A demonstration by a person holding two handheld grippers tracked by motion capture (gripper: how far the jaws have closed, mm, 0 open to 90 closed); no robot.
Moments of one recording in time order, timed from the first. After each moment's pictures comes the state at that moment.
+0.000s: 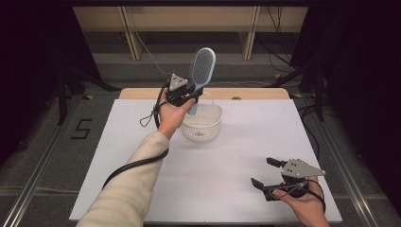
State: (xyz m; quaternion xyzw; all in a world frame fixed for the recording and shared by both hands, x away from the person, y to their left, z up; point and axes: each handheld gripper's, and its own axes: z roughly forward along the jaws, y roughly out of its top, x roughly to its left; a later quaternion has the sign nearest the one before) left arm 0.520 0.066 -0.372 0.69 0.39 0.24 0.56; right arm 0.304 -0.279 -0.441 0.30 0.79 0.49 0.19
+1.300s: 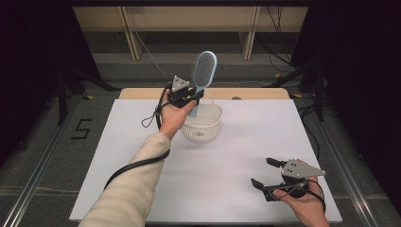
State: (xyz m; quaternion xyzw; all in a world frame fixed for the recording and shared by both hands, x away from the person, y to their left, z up) left arm 0.523 0.062 -0.380 0.70 0.39 0.23 0.55; right arm 0.303 -0.279 -0.441 0.30 0.80 0.49 0.19
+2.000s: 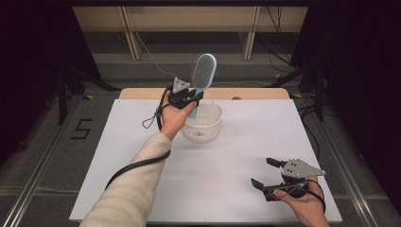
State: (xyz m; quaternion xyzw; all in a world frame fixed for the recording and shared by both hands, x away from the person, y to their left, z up) left arm 0.526 0.062 -0.388 0.70 0.40 0.24 0.54; right arm 0.303 -0.279 -0.441 0.30 0.79 0.49 0.19
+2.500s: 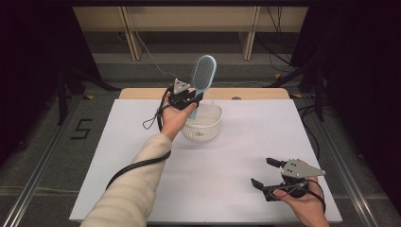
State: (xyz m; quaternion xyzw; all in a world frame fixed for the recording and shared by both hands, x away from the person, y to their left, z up) left arm 0.527 0.061 -0.394 0.70 0.40 0.24 0.54; right arm 0.303 -0.279 -0.441 0.30 0.79 0.49 0.19
